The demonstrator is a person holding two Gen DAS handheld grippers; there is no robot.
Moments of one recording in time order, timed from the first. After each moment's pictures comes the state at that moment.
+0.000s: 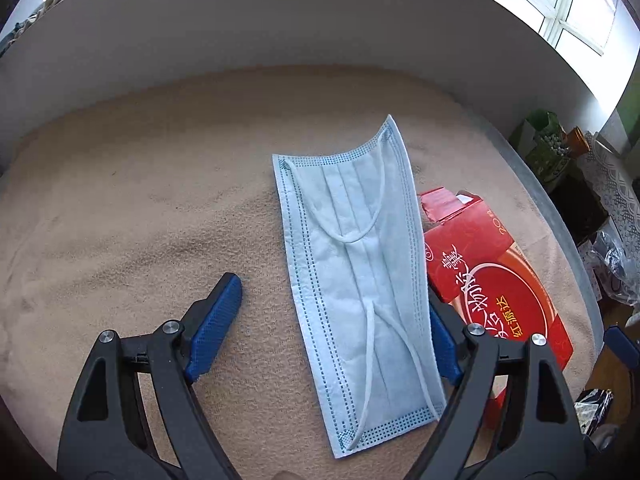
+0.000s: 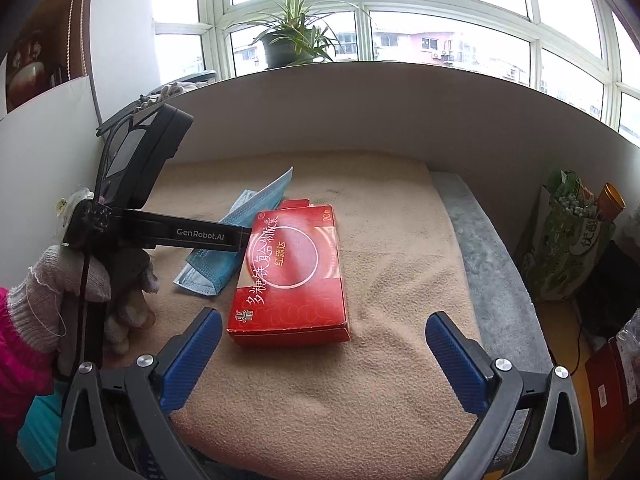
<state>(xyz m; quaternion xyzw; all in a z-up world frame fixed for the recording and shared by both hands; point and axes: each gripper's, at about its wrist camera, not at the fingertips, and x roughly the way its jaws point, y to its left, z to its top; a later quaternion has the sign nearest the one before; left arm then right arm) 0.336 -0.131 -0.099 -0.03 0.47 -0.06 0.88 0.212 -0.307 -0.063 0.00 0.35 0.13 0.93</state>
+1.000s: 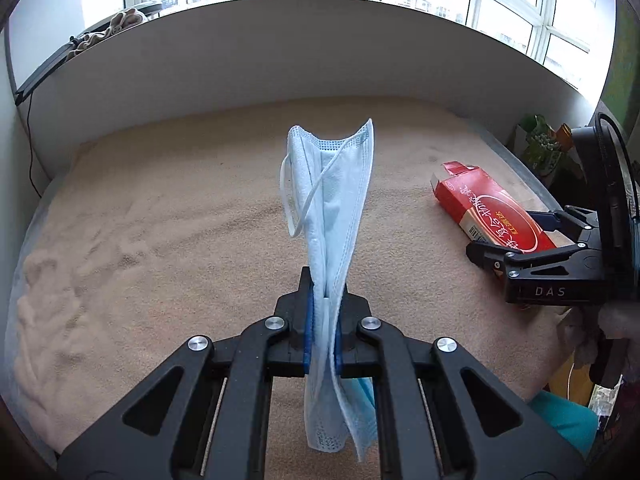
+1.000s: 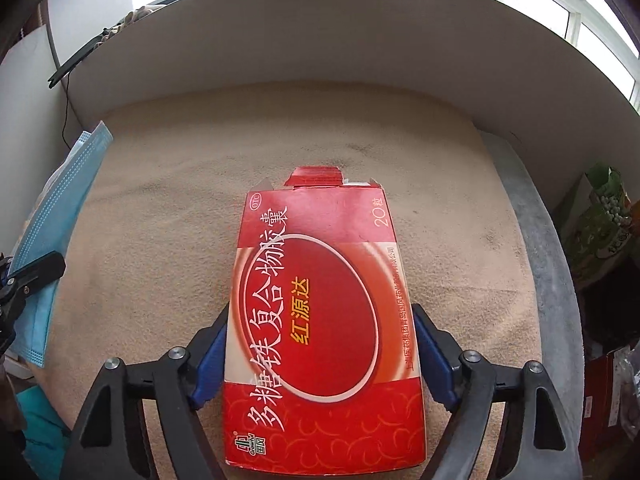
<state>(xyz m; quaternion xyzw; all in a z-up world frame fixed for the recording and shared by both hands) 0.230 -0.067 -0.063 0.00 0.41 -0.04 0.91 0.318 -0.251 -0.094 -0.04 0.49 0.12 0.87</state>
